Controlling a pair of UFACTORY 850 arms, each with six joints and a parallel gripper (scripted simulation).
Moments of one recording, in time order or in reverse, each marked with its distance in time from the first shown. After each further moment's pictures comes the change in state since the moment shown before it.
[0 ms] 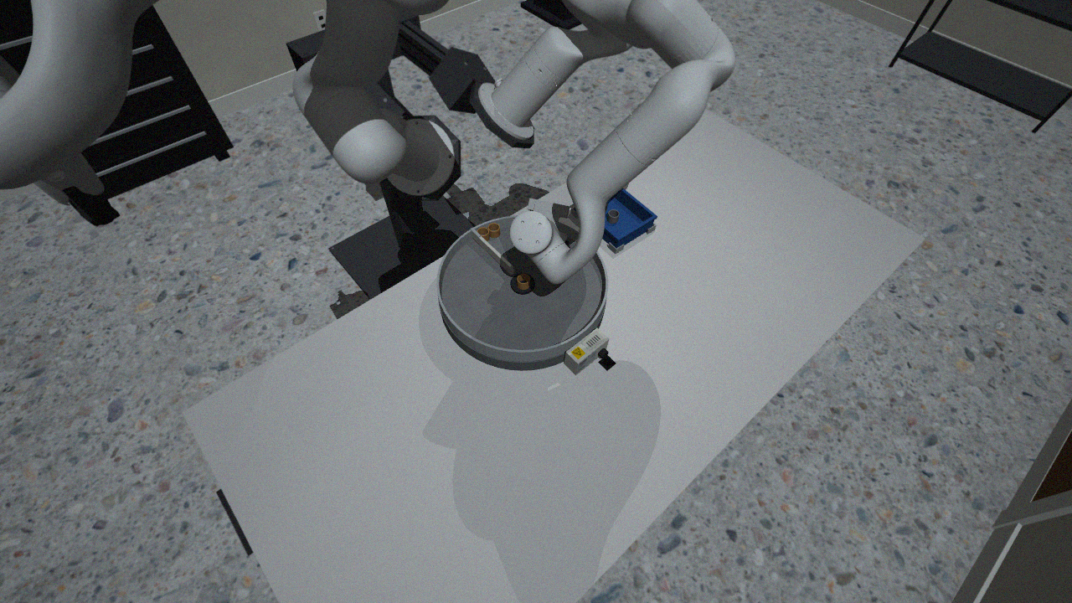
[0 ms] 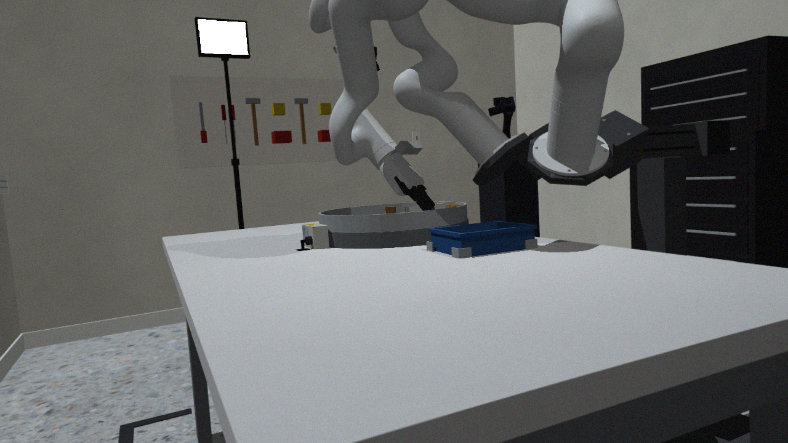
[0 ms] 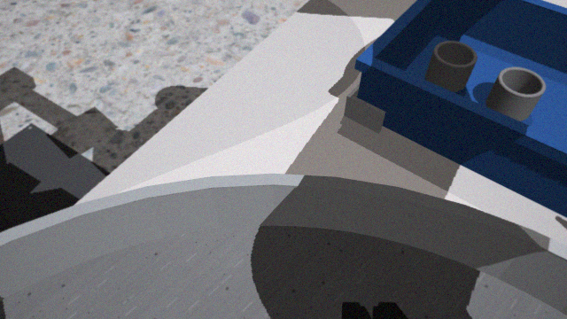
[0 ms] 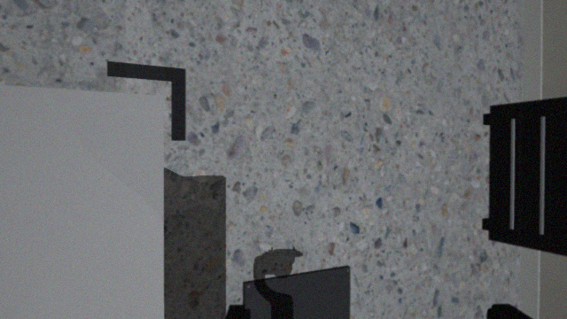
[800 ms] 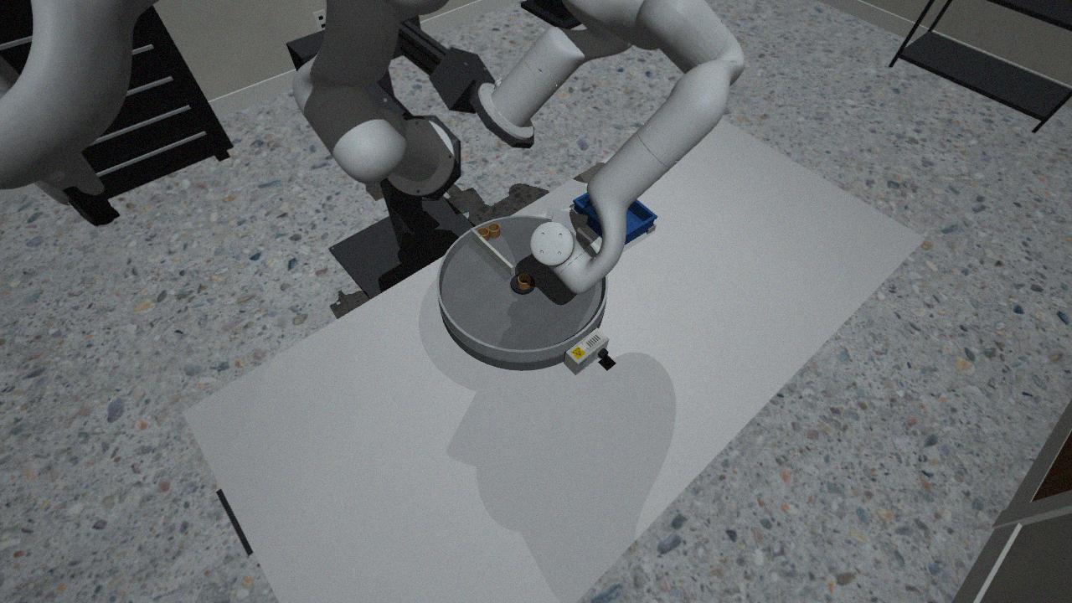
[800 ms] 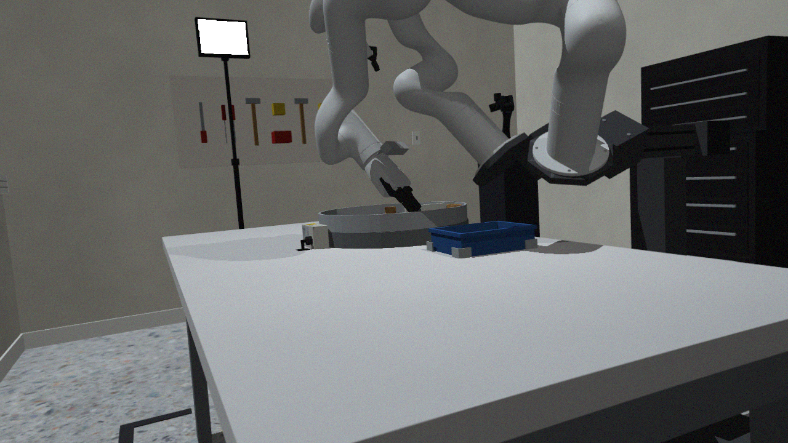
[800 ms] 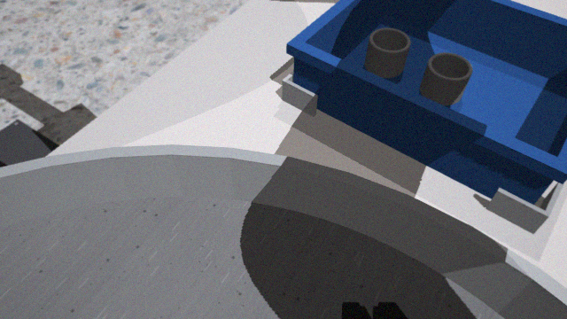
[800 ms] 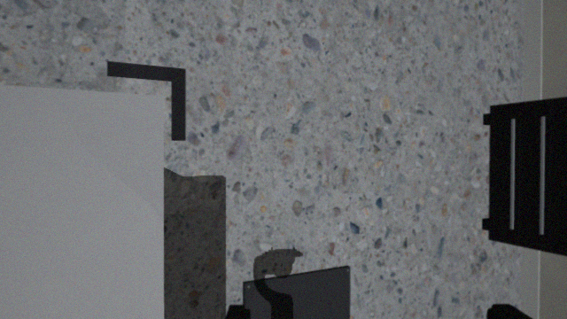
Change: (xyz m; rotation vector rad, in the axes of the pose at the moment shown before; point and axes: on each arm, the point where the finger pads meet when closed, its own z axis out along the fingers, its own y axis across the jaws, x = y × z) left arm -0.013 0.046 -0.011 0.000 0.000 0.000; right arm 0.000 0.000 0.000 0.000 0.000 0.000
